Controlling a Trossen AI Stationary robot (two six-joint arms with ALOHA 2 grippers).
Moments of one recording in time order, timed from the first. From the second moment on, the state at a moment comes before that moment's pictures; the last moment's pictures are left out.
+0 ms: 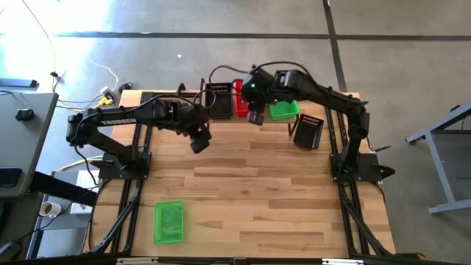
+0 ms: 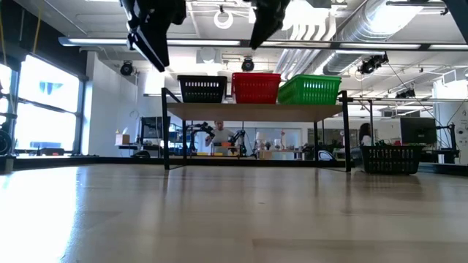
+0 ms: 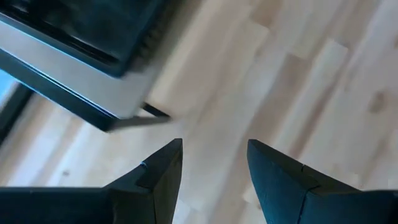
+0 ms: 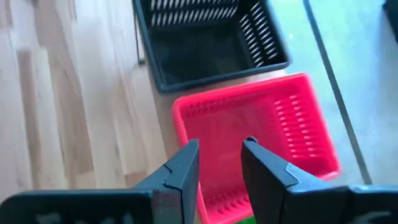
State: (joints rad) left arm 0.28 1.37 1.30 -1.07 -0.19 -0.30; right arm -0.29 1.86 2.10 -1.20 0.19 -0.20
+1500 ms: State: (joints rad) left arm -0.50 1.37 0.99 -1.10 0.09 -0.67; right arm 0.13 1.86 2.24 -1.37 0.07 0.18
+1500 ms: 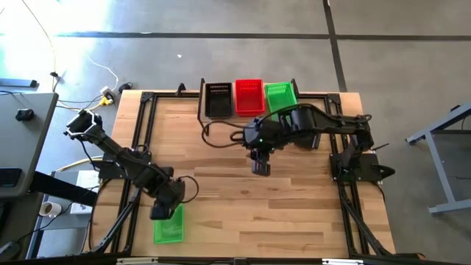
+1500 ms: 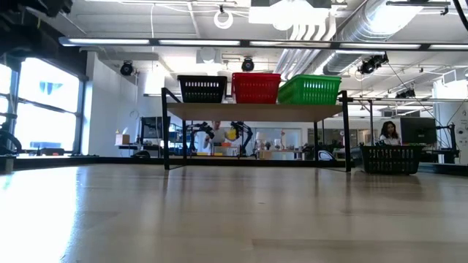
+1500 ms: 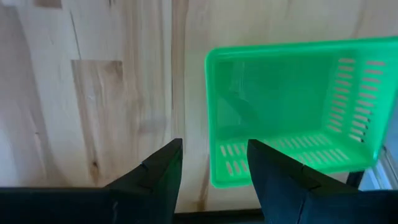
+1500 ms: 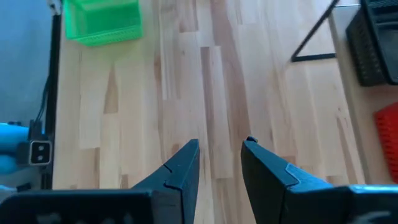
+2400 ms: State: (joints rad) left arm -0.53 1.37 0.73 -0.85 0.14 -0.81; right arm 0.16 1.86 2.24 -1.37 0.15 0.18
